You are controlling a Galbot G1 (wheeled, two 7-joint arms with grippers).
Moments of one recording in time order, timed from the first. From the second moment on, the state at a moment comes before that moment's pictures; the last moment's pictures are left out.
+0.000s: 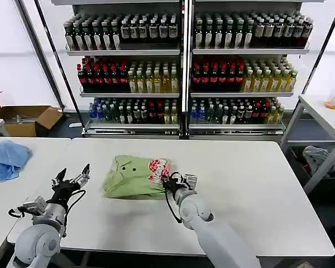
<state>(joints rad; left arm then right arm) 1.29 -1.03 -0.60 -1.93 -0.76 0.23 -0.21 -0.72 1.38 -0.10 1.45 0.89 -0.41 0.38</state>
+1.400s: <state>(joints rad) 1.30 -1.05 -0.50 -1.98 -0.59 0.18 -0.17 -1.11 1.12 0.30 1.84 0.38 -0.20 0.22</state>
